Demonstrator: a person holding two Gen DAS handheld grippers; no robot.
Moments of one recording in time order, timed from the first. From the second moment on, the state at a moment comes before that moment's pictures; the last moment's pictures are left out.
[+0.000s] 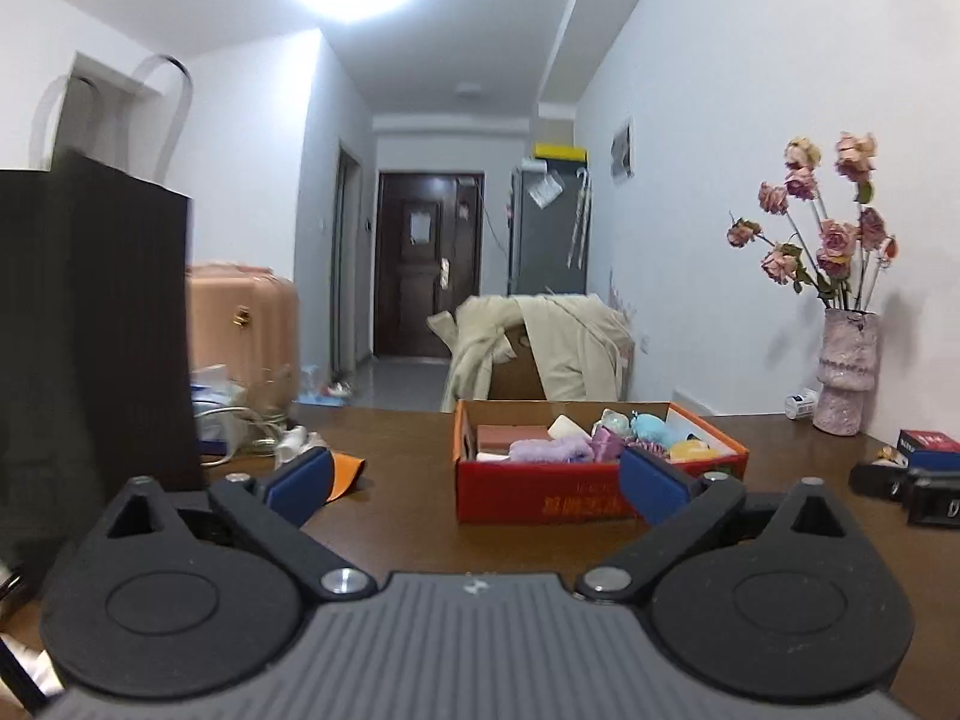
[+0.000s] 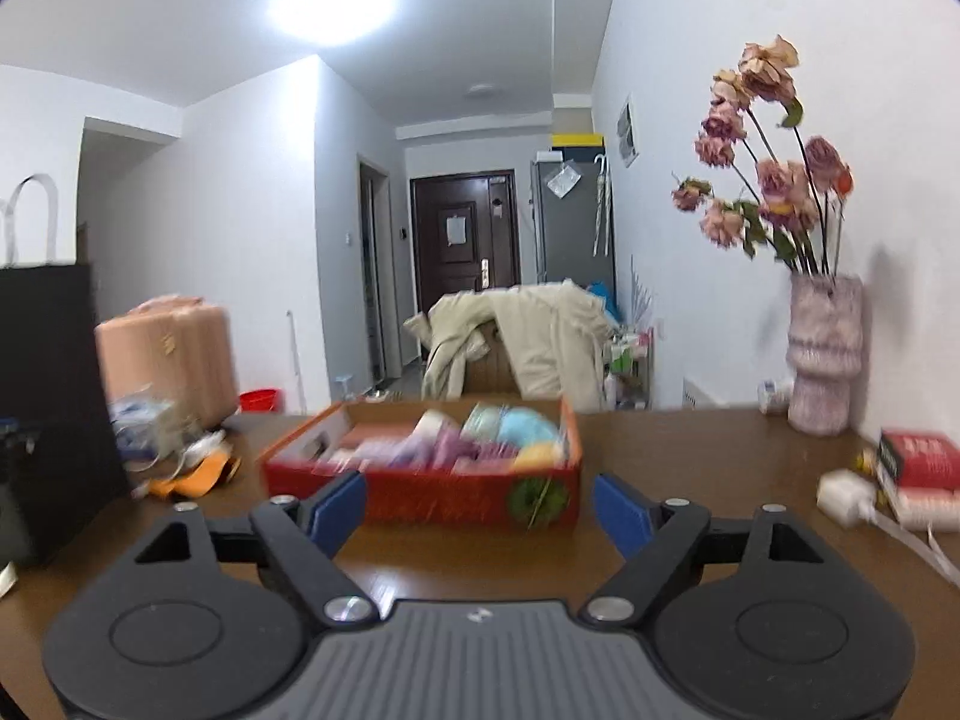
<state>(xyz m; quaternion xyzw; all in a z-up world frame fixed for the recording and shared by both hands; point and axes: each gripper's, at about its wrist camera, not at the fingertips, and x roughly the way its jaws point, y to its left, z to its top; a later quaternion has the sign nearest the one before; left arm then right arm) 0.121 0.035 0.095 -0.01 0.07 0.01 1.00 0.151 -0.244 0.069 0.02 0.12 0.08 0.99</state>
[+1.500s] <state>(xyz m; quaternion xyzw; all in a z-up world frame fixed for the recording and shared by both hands) 0.038 0.028 0.067 0.00 0.08 -0.02 1.00 0.054 -0.221 0.041 0.03 0.13 0.09 0.99</state>
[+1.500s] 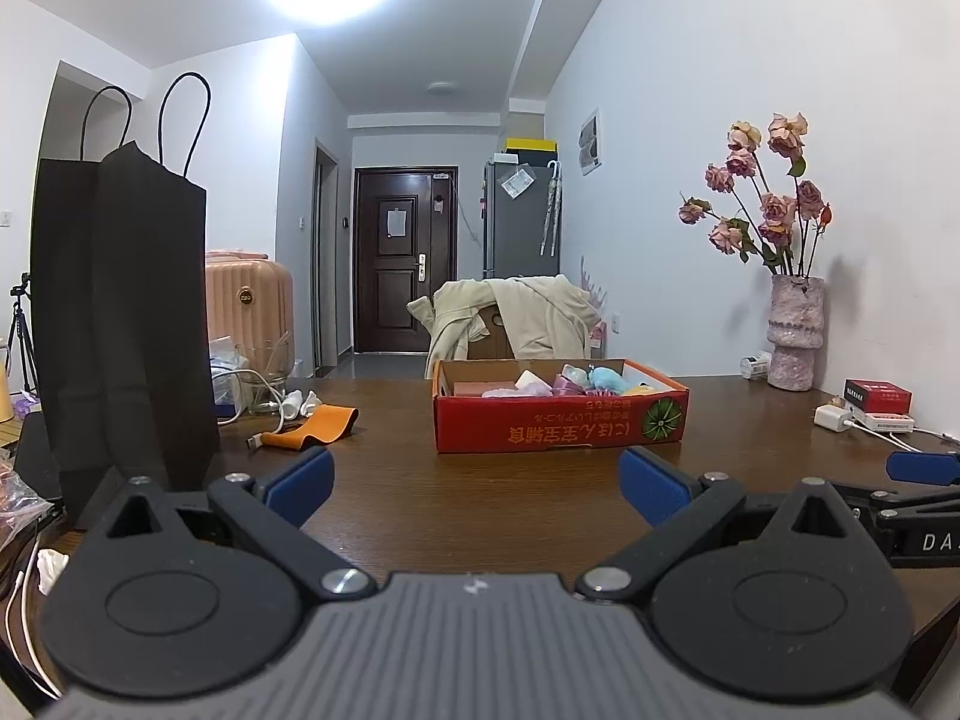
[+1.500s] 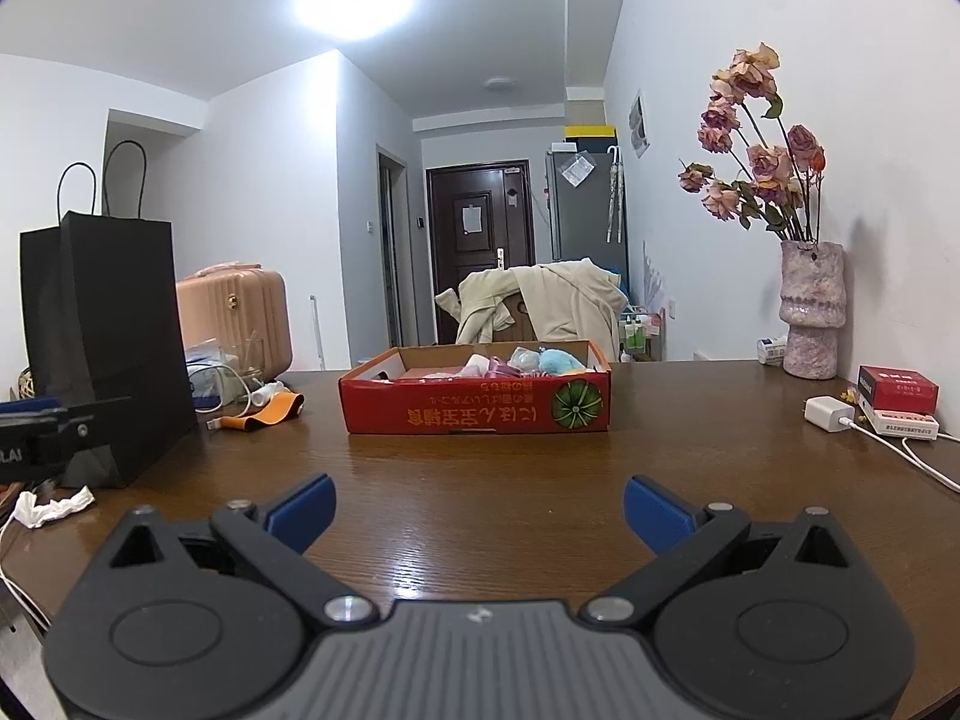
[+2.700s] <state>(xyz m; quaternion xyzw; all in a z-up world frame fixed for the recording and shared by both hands) 0.029 0.025 0.072 0.00 0.06 -0.02 1.00 0.045 -0.221 0.045 0.03 0.10 0.10 0.99</state>
